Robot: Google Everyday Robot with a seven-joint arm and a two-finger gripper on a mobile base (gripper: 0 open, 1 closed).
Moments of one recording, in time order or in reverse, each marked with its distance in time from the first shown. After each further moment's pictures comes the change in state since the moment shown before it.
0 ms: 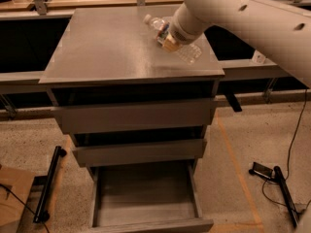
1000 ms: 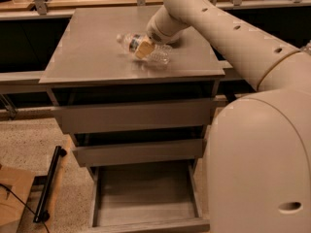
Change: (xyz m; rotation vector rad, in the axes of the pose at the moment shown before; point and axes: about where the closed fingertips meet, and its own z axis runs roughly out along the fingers) arm -0.066 0.018 0.110 -0.217 -0.141 -0.024
